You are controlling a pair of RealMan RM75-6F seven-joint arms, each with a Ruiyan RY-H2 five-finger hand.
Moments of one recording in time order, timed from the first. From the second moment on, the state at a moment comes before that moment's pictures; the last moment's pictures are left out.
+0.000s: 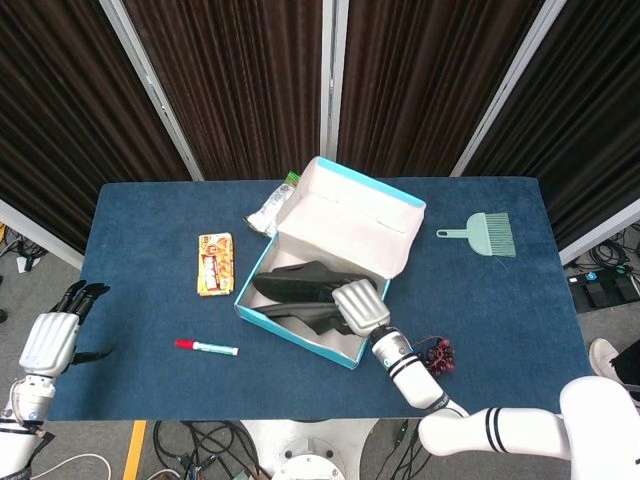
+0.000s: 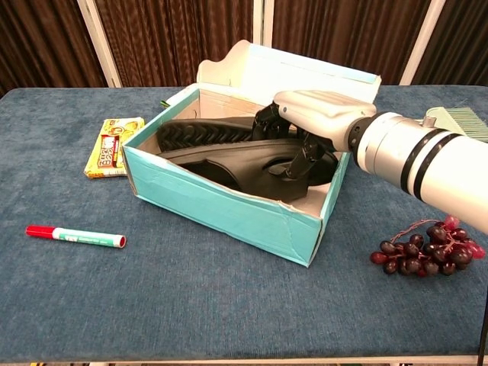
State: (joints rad) left arm -0.18 -1.29 -0.02 -1.32 1.52 1.40 -0.22; right arm 0.84 -1.68 0.15 -1.60 -0.97 1.03 -0.51
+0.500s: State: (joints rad) left arm -0.18 -1.29 -0.02 -1.32 1.52 1.40 -0.22; right arm 0.82 -1.68 0.19 -1.60 -0.97 1.06 -0.48
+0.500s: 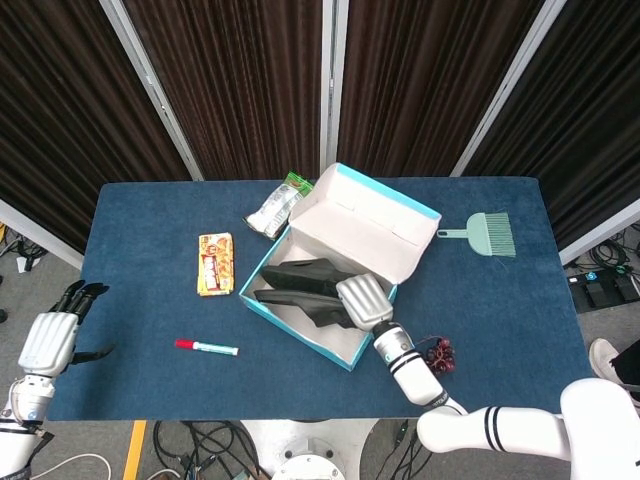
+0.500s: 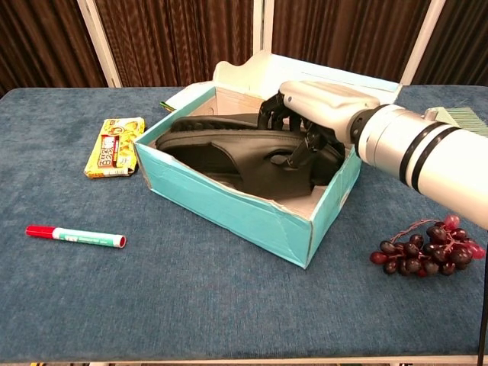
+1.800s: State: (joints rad) left arm -0.21 -1.29 -0.01 -1.40 1.55 1.38 -0.14; right arm 0.40 -1.17 0.15 -1.91 -1.18 1.37 -0.15
